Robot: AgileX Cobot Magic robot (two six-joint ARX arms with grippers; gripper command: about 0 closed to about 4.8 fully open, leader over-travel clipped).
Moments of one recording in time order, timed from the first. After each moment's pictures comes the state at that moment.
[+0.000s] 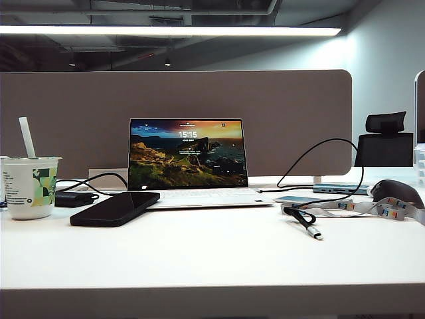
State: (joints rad) left arm -0.03 0.00 0.01 0.01 -0.03 -0.03; right arm 0.02 0.00 0.01 0.02 0.00 0.00
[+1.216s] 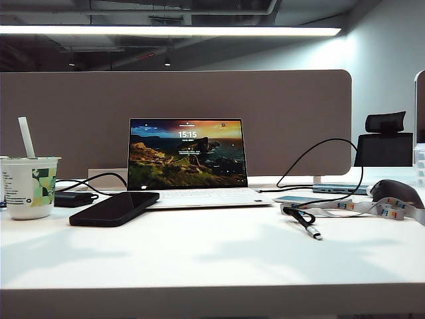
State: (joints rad) left arm -0.03 0.61 0.71 0.09 -0.03 -0.07; right arm 0.21 0.81 0.98 -0.09 -0.08 0.11
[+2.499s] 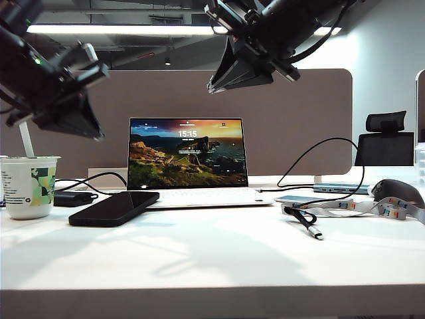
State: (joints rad) left arm -0.18 1.48 0.91 0.00 0.31 -0.13; right arm 0.56 1.56 1.15 -0.04 -0.33 0.13
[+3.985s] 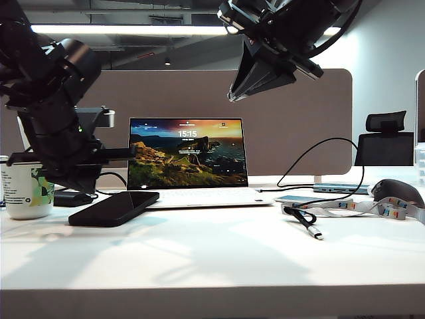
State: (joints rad) left arm -0.33 1.72 0.91 0.11 -0.24 -0.24; right arm 0.56 1.50 1.15 -0.23 -0.24 0.13
